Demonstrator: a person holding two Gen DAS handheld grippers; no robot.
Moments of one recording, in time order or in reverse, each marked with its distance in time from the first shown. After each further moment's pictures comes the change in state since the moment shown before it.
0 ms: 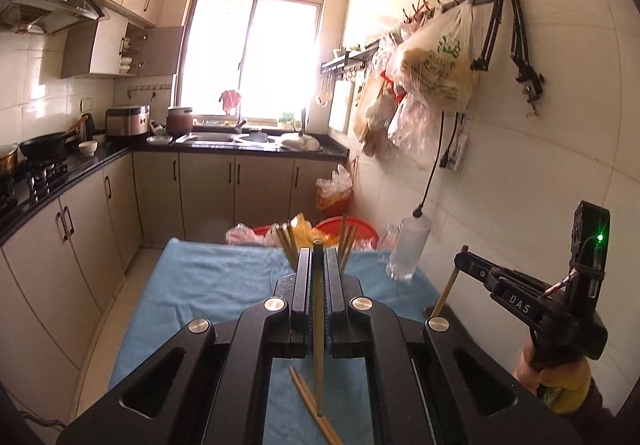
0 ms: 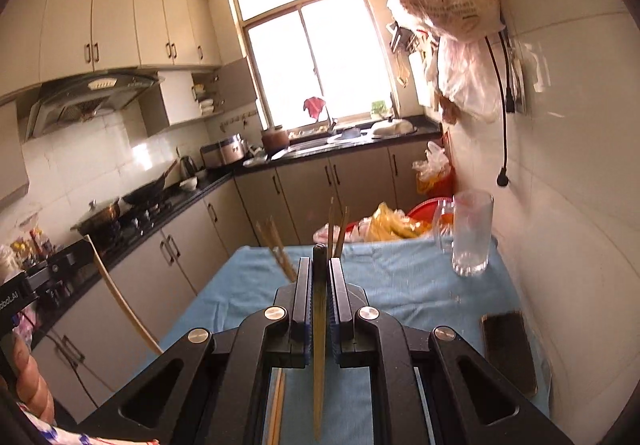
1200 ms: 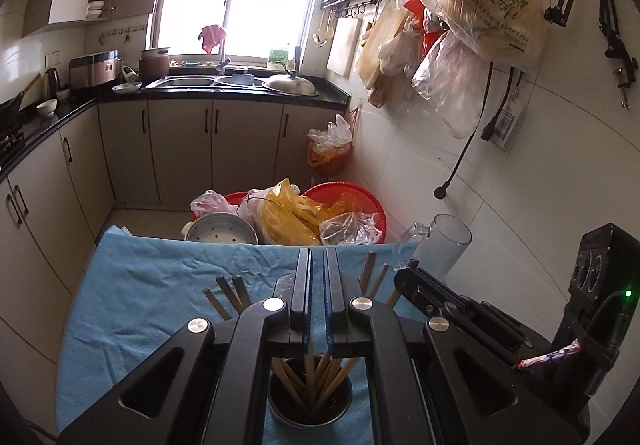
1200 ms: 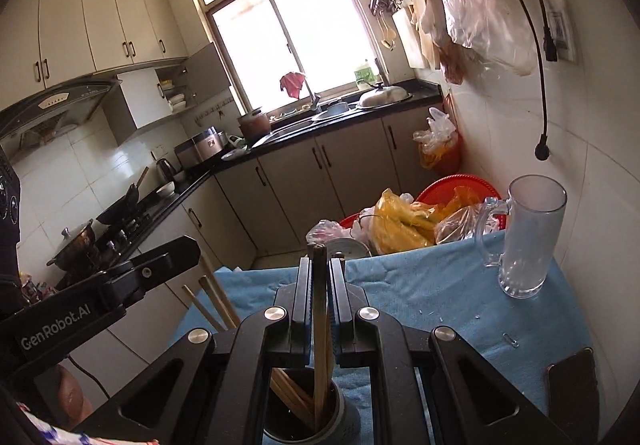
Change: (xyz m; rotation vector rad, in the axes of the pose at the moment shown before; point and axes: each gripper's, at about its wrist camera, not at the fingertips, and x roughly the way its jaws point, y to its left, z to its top) left arm 0.243 -0.001 0.035 -0.051 0.231 -0.036; right arm 0.187 -0.036 0.022 0.114 0.104 -0.019
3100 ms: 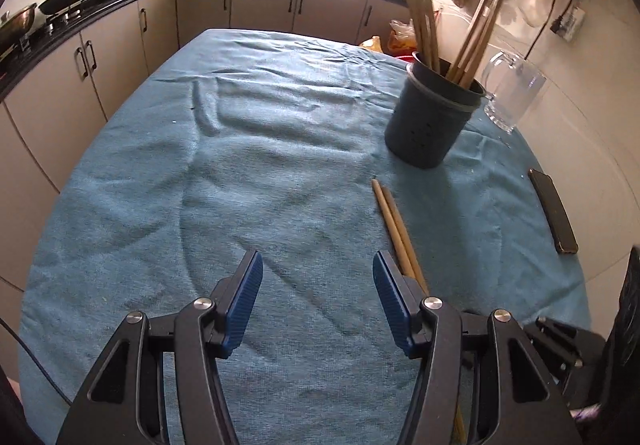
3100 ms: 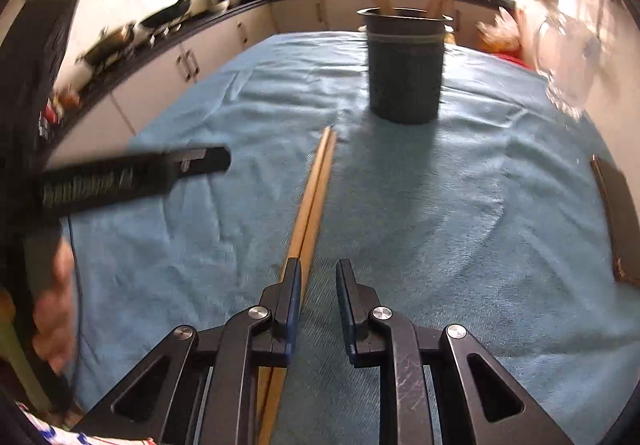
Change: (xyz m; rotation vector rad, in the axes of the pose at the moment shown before) left arm -0.067 0.080 -0.248 -0.162 0.307 0.207; right arm -0.064 0.052 -0.265 -0.353 0.494 0.046
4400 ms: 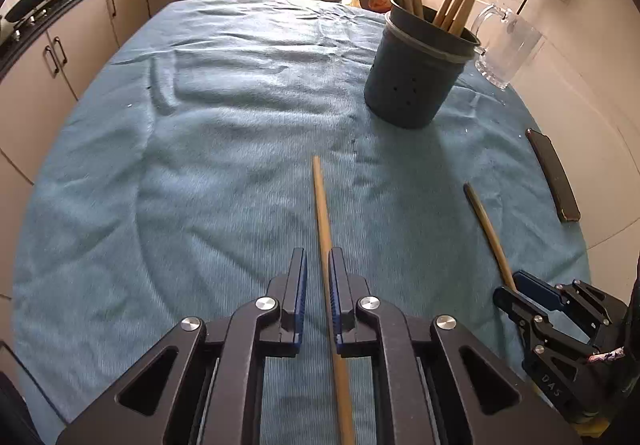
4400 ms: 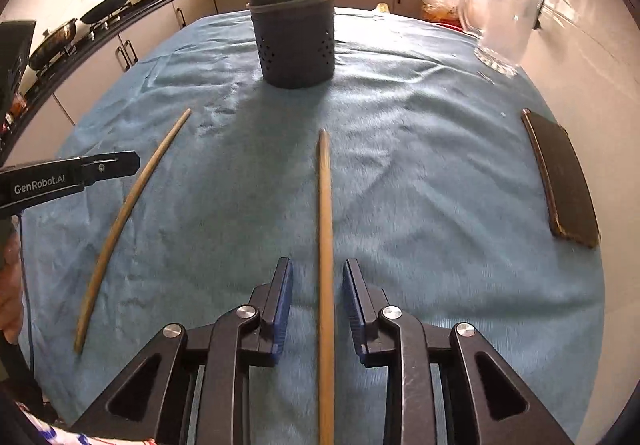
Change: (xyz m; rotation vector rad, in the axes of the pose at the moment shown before) left arm 0.036 -0.023 0.011 0.082 0.175 -0.034; right arm -0.008 -0.062 -0.001 0.111 0.098 -0.168
